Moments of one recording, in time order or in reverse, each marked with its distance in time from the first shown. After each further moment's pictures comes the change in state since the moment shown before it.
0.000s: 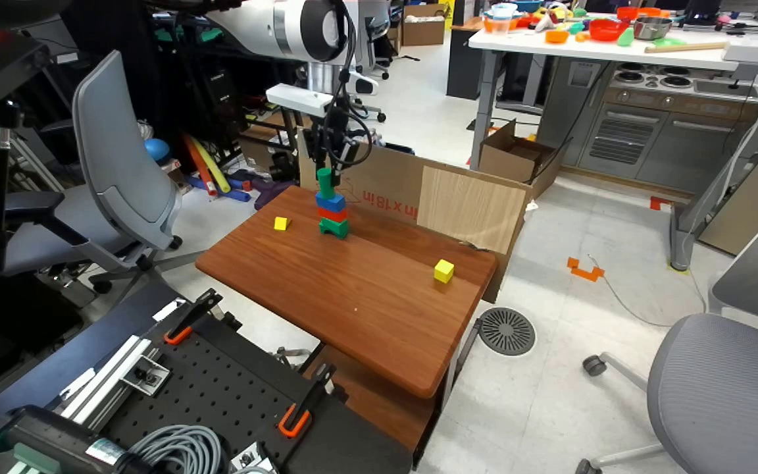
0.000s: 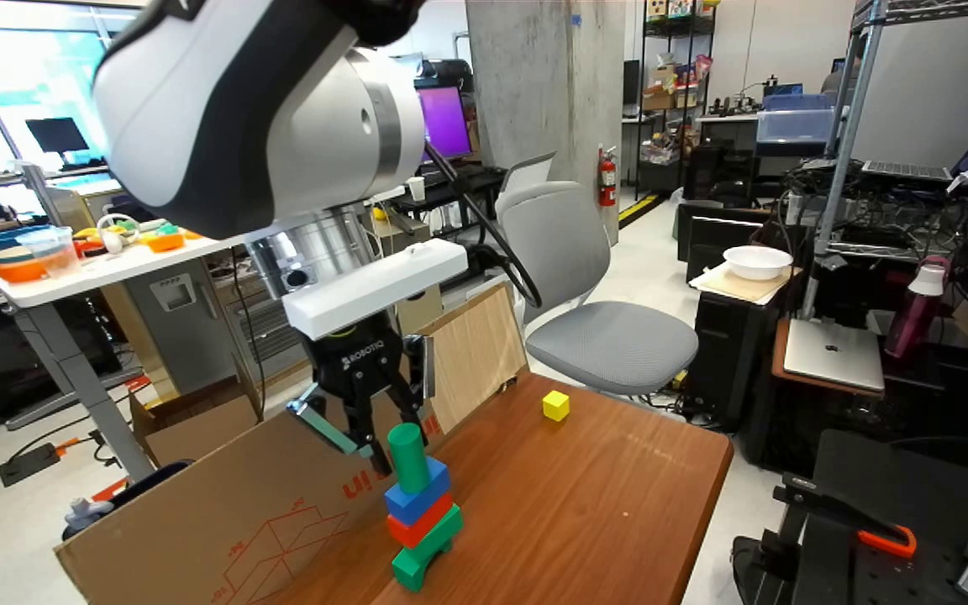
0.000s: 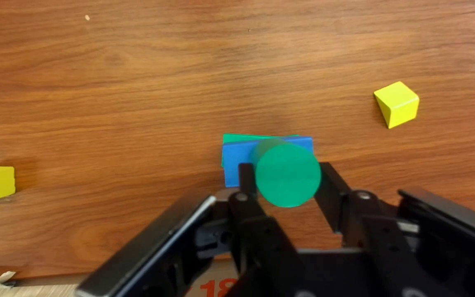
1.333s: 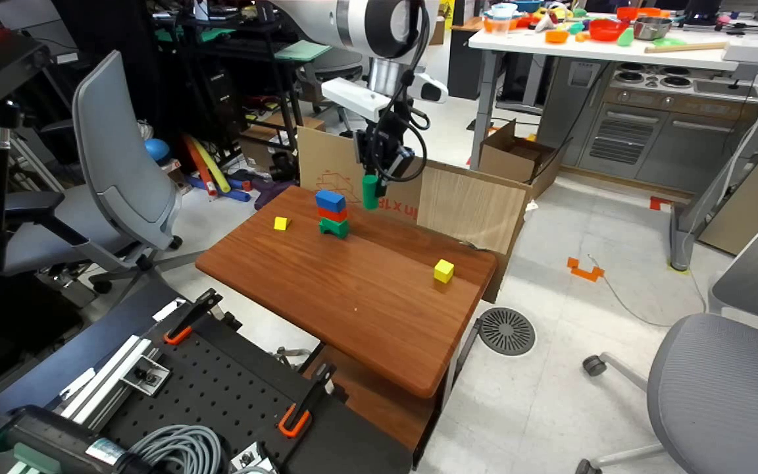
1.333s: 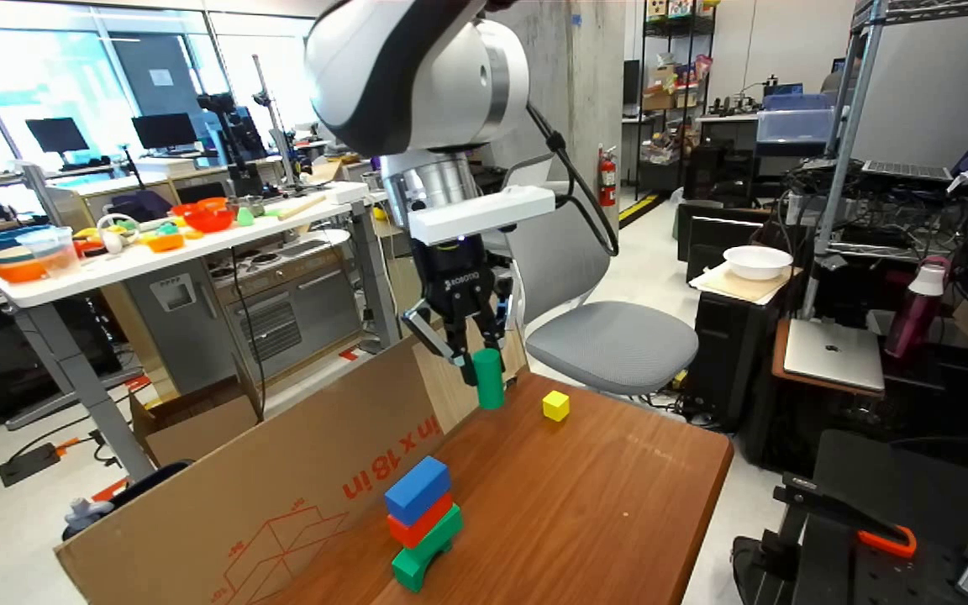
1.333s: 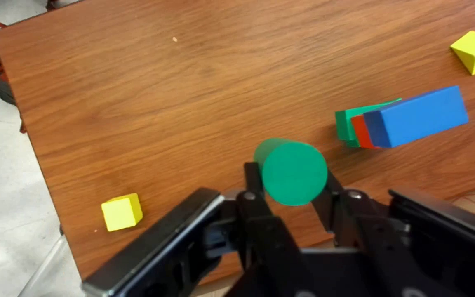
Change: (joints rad) arm -0.160 -0.049 -0.058 -0.033 0.081 -0.039 -0.003
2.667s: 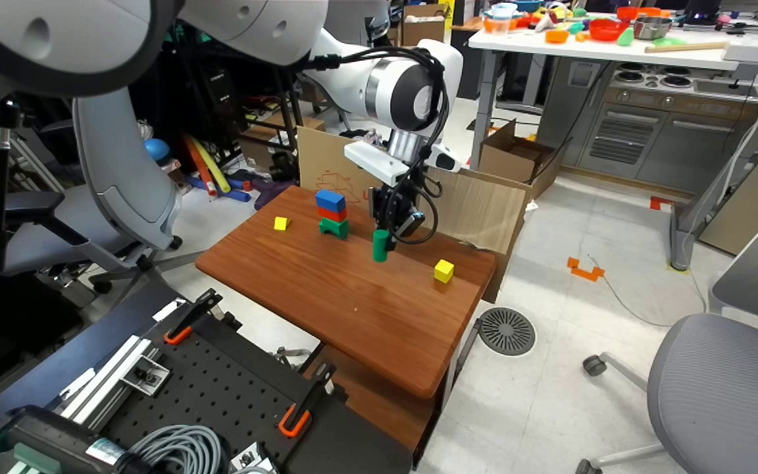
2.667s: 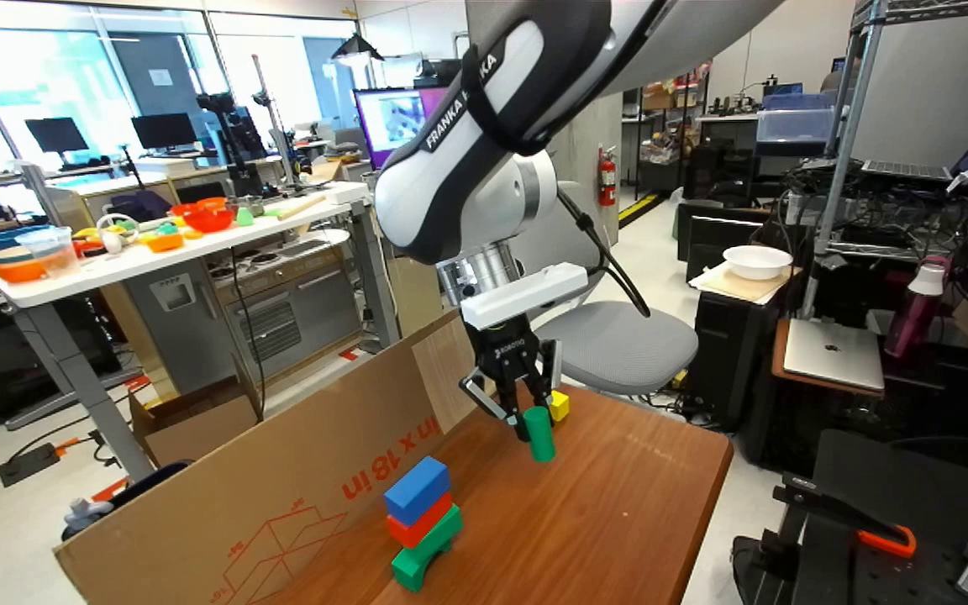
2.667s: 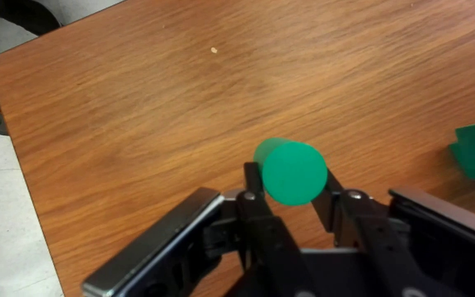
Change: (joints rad) arm -0.021 0.164 -0.046 0.033 0.008 0.007 0.003
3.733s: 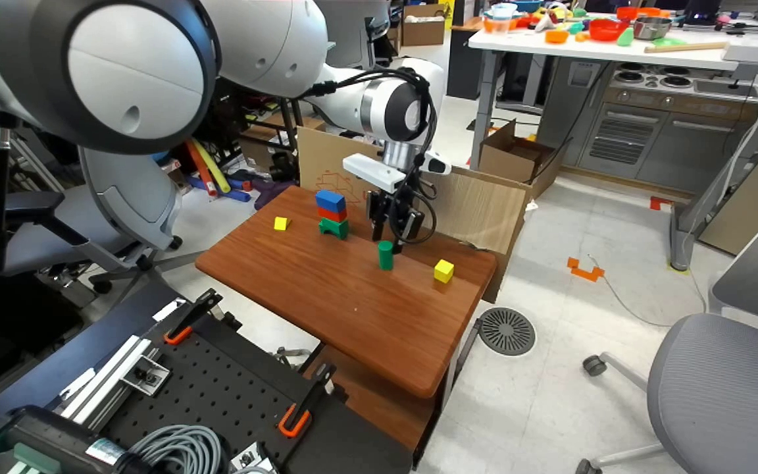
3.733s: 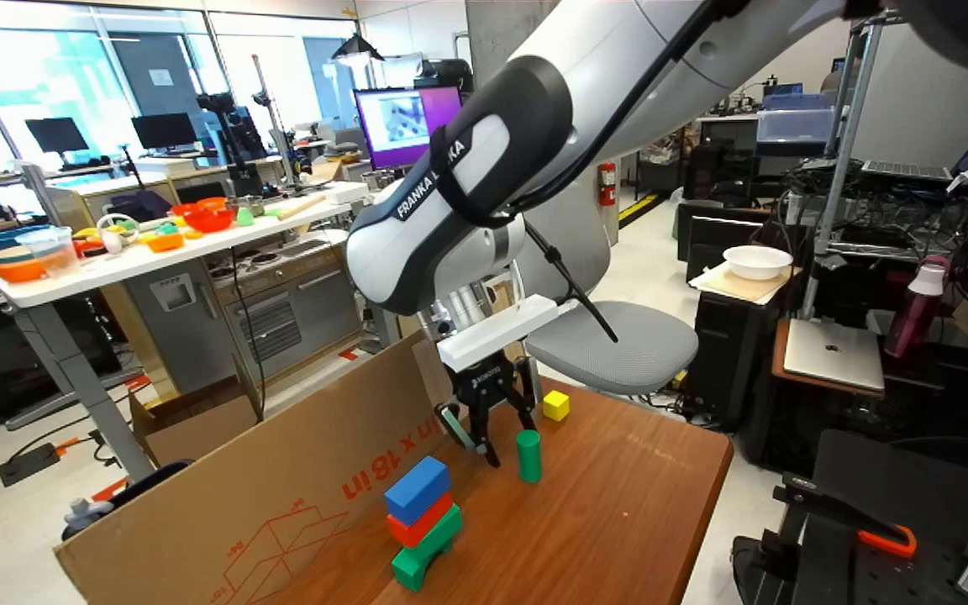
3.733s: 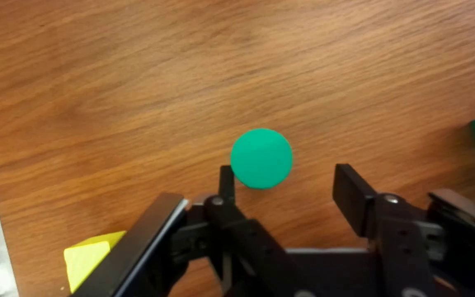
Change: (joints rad) arm 0.050 0.150 -0.010 0.179 -0.043 -0.005 -0.003
